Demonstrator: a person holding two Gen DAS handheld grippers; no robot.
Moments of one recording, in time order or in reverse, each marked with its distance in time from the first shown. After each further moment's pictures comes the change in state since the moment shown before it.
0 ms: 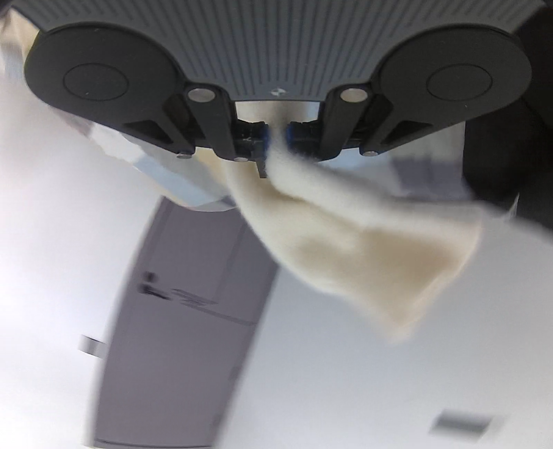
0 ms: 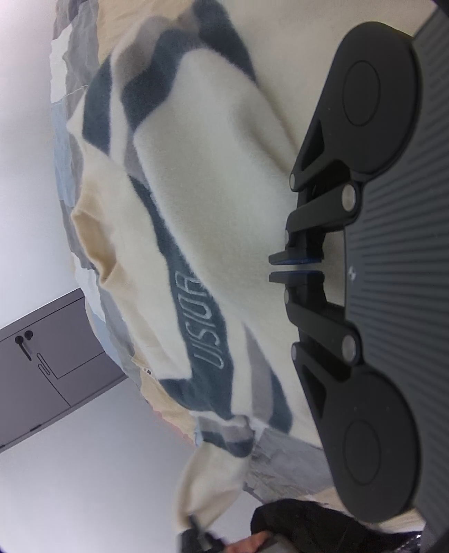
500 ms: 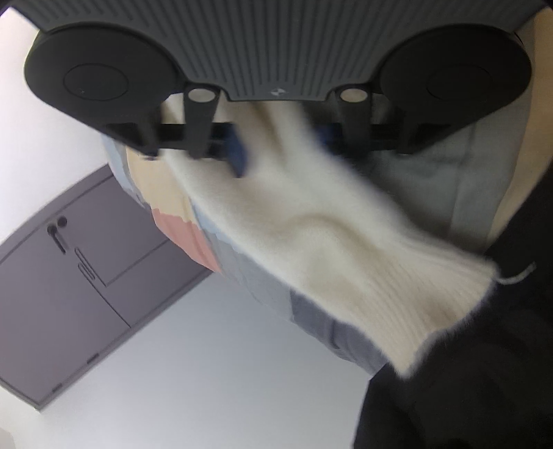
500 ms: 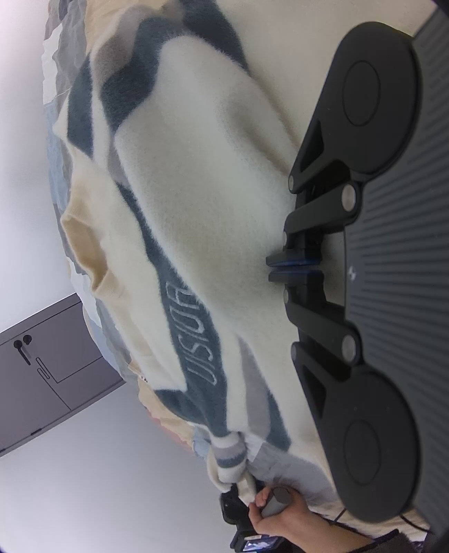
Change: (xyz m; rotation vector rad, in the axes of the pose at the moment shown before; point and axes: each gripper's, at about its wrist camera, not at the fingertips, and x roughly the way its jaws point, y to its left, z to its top) left arm 0.129 0.126 -0.105 -0.619 0.168 0.167; right arm 0.026 -0.009 -0.009 0.023 0.000 -0.003
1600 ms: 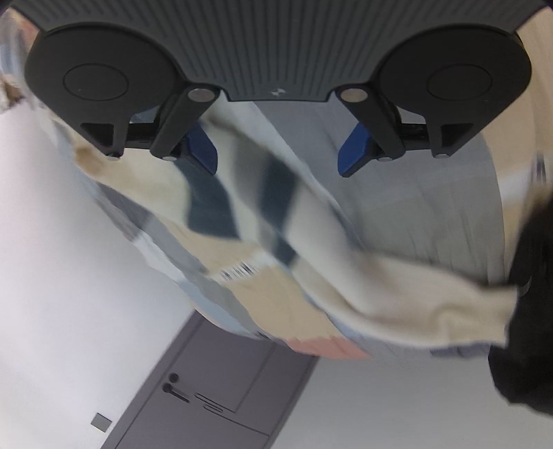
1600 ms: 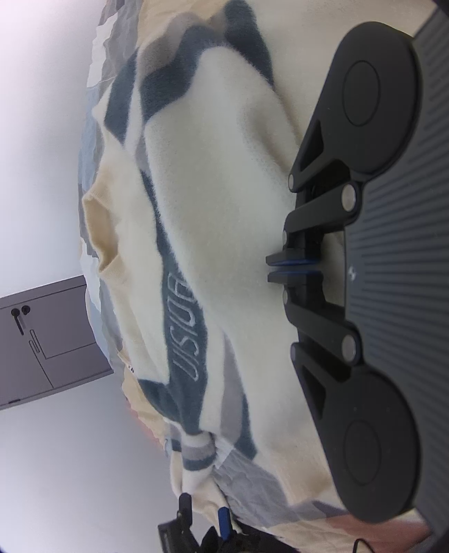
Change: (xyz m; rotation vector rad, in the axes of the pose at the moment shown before) left arm -0.163 -0.057 -0.093 0.508 0.256 -0.171; right arm -0.010 0.013 -0.008 -0.189 -0.033 -0.051
